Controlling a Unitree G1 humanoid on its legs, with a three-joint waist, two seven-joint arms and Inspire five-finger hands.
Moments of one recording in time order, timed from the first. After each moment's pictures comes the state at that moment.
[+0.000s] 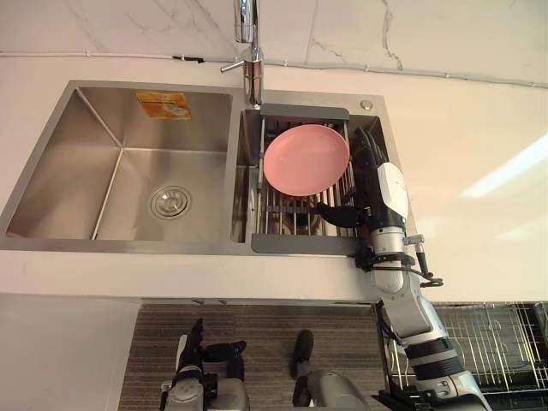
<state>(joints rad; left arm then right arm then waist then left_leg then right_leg) 0.06 0.10 -0.01 0.94 -0.04 -0.18 0.19 -0.22 -0.24 0.13 0.03 -0.58 -0.05 -0.33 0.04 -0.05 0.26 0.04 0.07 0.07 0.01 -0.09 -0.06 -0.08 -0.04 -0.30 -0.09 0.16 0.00</state>
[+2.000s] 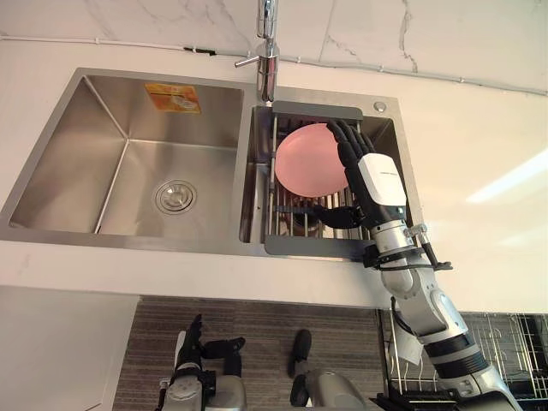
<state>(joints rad) 0.06 0.11 -0.01 0.92 -0.04 -0.18 0.19 -0.22 -0.40 0.20 -0.05 -0.69 -0.10 -0.25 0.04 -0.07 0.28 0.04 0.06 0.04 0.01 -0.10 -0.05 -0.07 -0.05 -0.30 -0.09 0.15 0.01</state>
